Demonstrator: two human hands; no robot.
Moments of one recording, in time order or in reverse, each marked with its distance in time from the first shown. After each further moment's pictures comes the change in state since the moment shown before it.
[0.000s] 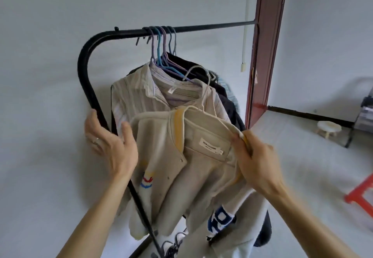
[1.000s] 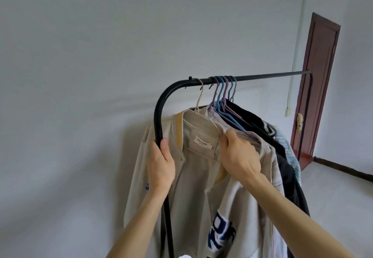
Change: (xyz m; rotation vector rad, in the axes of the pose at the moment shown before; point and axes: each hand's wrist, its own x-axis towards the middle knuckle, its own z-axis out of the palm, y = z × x) left_hand 0.081 -0.021 0.011 -0.142 -0.039 -0.097; right_hand 0.138 -0.117 0.129 -0.191 -0.137 -0.066
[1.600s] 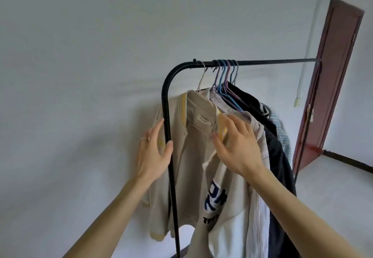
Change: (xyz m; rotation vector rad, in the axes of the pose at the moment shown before) left_hand -0.051 0.017 -0.091 0.343 -0.320 0.147; right_hand -0.079 0.006 -0.031 0.086 0.021 -0.249
